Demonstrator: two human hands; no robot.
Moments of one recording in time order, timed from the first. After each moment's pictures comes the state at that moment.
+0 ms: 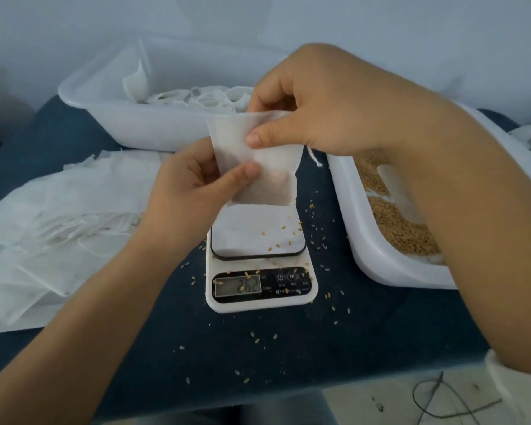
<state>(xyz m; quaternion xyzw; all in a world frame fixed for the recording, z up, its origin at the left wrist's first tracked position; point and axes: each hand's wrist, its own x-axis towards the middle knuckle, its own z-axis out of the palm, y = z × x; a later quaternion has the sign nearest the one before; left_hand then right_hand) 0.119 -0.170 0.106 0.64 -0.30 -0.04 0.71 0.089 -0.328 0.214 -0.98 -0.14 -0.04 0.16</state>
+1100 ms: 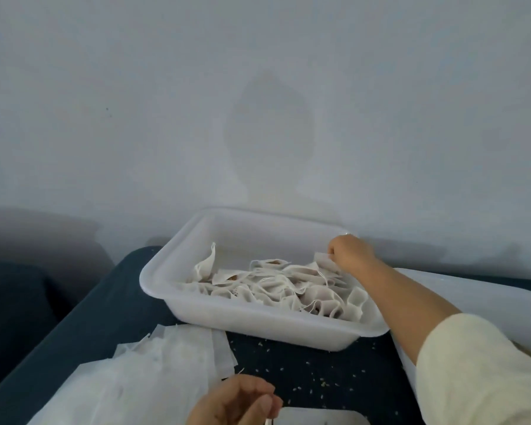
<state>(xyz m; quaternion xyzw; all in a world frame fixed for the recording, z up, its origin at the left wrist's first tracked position) 0.185 -0.149 0.060 0.61 -0.13 -0.10 0.78 0.363 -0.450 0.131 -0.99 0.16 -0.02 -0.02</state>
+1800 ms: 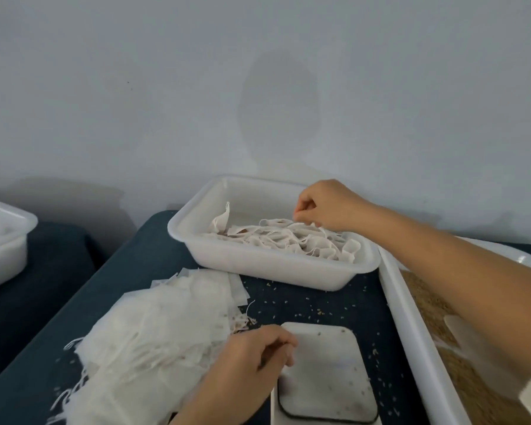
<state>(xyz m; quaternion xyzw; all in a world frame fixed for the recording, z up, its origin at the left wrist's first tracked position) 0.142 -0.133 0.081 0.82 -0.28 -0.10 0.49 0.250 -0.339 0.218 -0.98 -0.06 -0.06 0.17</state>
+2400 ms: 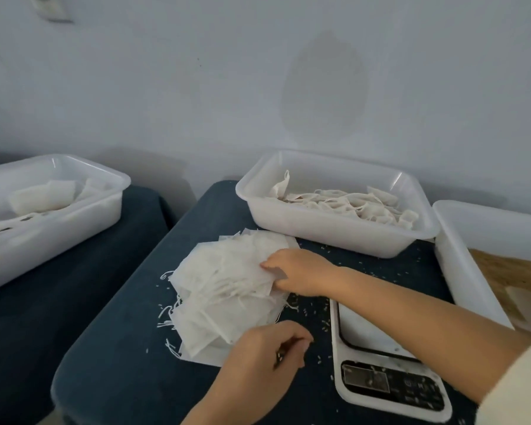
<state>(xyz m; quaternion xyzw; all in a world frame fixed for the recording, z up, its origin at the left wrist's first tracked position) 0.078 -0.052 0.065 0.84 -0.27 -0.04 0.47 0.210 -0.202 0.078 -0.97 -0.22 0.11 0.06</state>
